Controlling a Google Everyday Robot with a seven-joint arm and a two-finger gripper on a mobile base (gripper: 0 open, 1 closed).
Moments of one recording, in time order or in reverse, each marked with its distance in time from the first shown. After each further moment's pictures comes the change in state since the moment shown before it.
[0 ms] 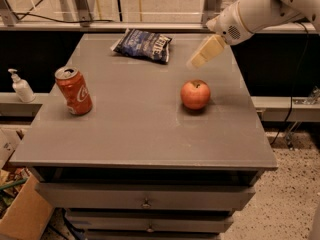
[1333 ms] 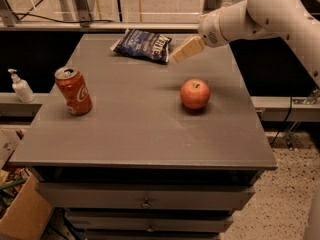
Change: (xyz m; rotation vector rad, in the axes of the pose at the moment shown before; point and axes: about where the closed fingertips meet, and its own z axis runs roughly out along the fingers) arm -0.024 -0.042 0.050 0.160 -0.174 0.010
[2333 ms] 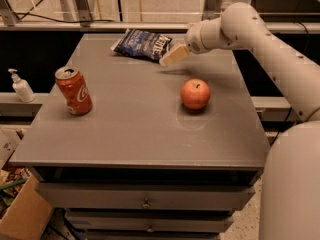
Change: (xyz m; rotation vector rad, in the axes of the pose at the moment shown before) arm 0.025 -0.036 0.080 0.074 -0.012 -0.011
